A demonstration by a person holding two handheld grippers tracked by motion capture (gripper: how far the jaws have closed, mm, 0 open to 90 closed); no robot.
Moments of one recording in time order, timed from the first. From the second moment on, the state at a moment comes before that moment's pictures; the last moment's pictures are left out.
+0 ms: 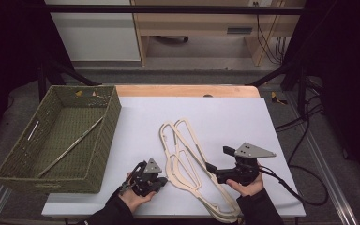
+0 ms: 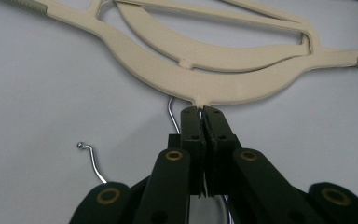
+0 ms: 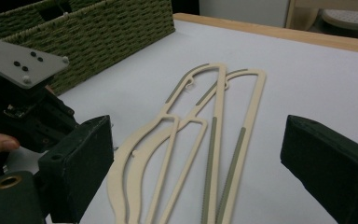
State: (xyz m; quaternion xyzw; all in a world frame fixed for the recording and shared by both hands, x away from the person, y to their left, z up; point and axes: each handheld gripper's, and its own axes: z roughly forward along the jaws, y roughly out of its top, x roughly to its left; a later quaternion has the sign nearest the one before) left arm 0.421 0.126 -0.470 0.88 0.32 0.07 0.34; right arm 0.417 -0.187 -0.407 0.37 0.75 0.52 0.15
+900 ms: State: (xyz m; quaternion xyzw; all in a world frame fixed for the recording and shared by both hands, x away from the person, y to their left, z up) left arm 0.422 0.116 -0.427 0.88 0.31 0.09 0.35; right arm 0.413 -0.115 -0.435 0.33 0.82 0.46 0.10
